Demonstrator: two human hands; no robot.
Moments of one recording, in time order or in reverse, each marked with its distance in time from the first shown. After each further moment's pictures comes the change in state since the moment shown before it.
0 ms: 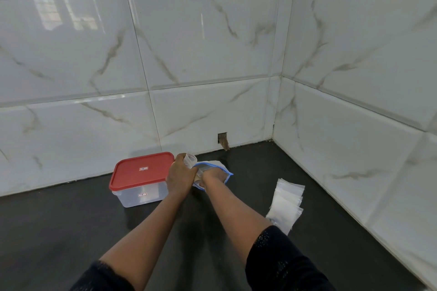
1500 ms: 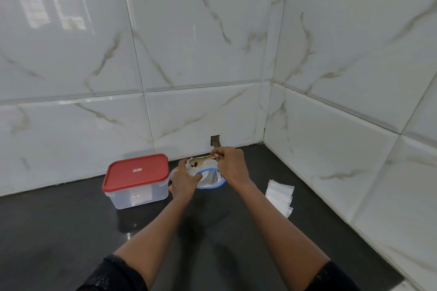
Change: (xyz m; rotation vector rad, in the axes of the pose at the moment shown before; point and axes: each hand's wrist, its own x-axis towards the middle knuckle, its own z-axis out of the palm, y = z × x) left_hand -0.015 0.007 0.020 -0.100 -0.082 -0.095; right_hand -0.064 -0.076 -0.062 -1.205 -0.253 -1.139
